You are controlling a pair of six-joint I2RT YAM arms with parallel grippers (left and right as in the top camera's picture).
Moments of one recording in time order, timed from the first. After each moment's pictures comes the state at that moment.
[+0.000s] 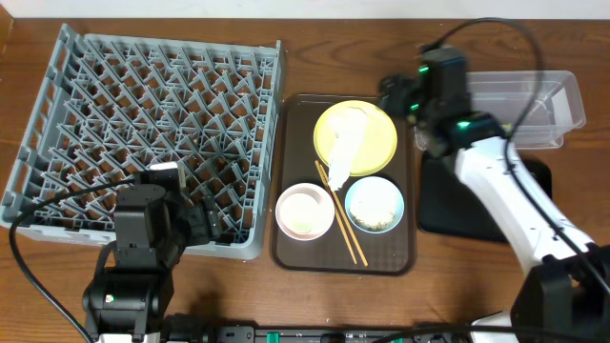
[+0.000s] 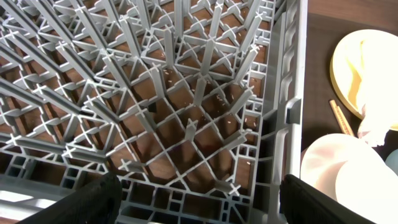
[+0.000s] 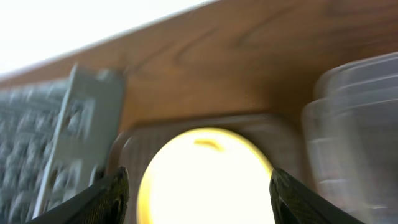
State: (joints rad) left arm -0.04 0.71 0.78 -0.87 -0.01 -0.17; right arm 0.31 1.64 1.24 -0.32 -0.03 0.53
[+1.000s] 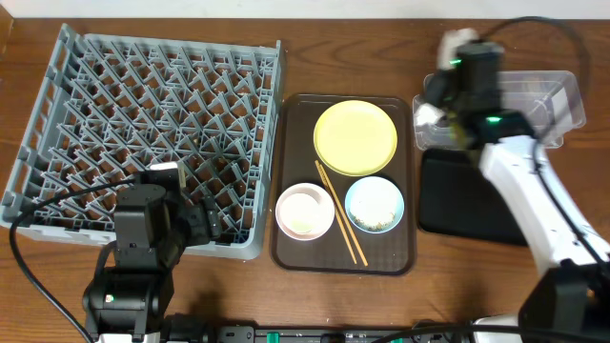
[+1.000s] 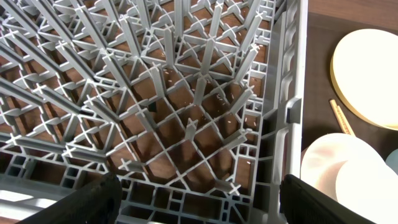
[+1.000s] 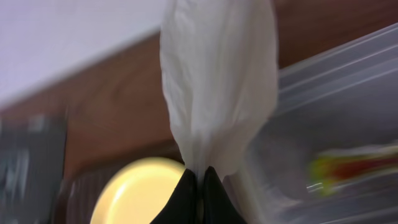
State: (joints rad) left arm -0.04 0.71 0.78 -0.87 -0.01 -0.17; right arm 0.16 1.61 1.25 -0.35 0.14 0.60
